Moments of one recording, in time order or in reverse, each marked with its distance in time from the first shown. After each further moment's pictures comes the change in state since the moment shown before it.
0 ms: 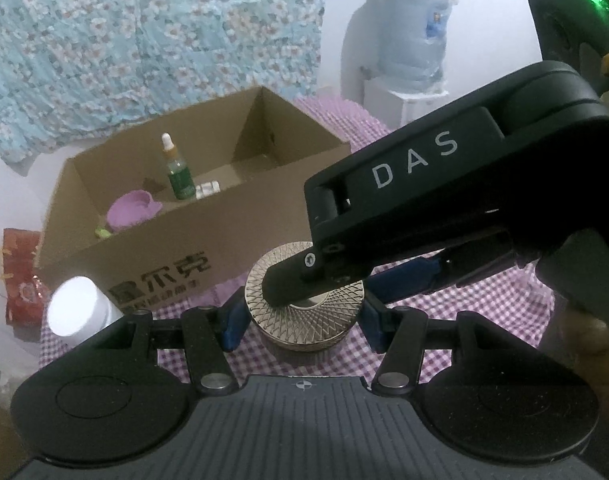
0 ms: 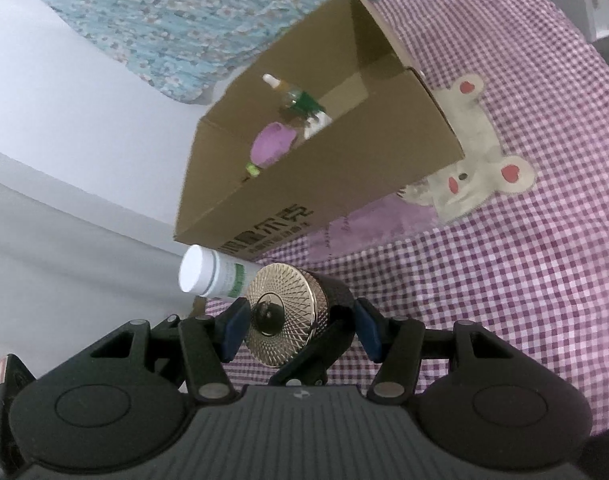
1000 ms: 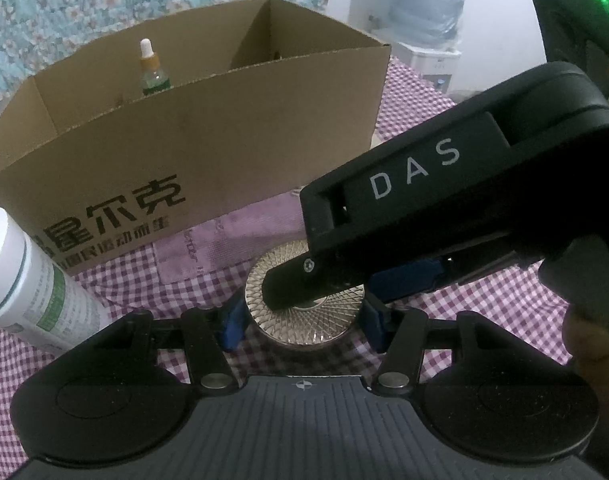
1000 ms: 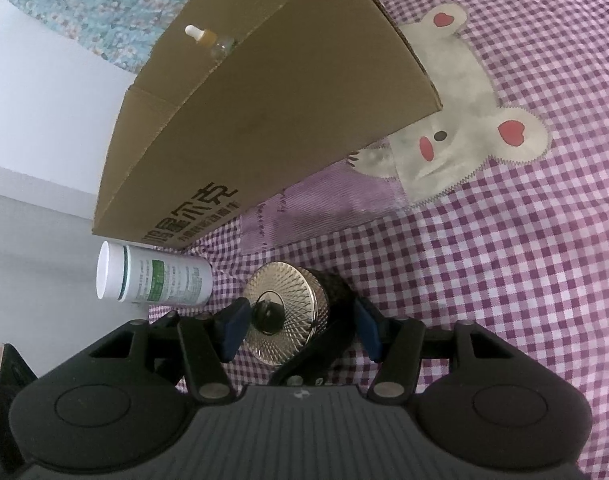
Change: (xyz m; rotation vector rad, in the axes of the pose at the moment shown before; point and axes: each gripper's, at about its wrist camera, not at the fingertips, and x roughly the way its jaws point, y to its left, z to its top) left arm 0.074 0.021 -0.023 -0.065 0.146 -0.055; right arm 0.082 -0.041 0.011 0.054 0.117 -0.074
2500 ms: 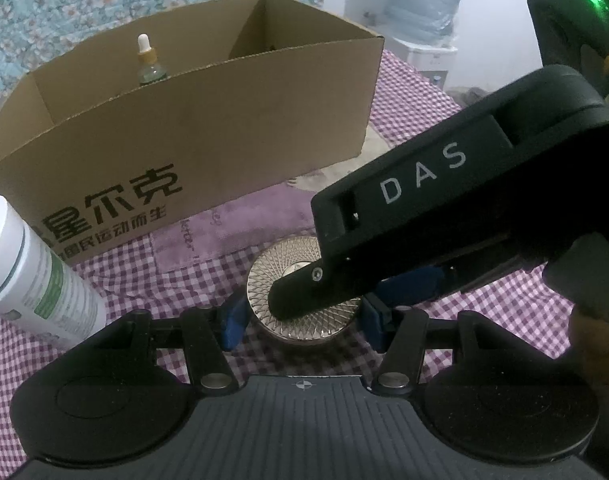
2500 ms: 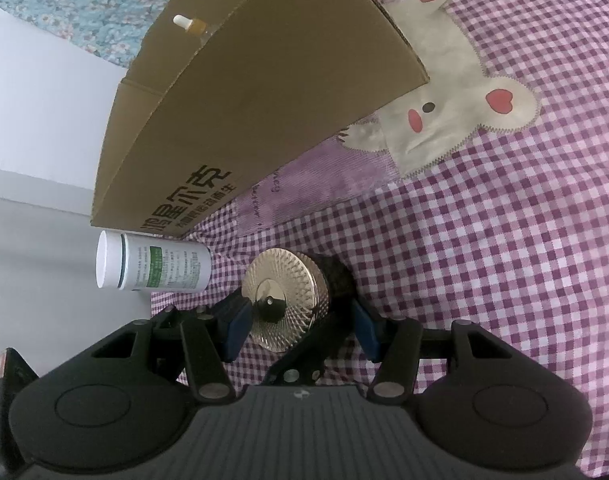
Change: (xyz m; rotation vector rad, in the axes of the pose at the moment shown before) left arm -0.001 0.004 -0.007 0.003 0.006 -0.015; right arm -0.001 -0.007 -0.010 0.057 0.038 0.007
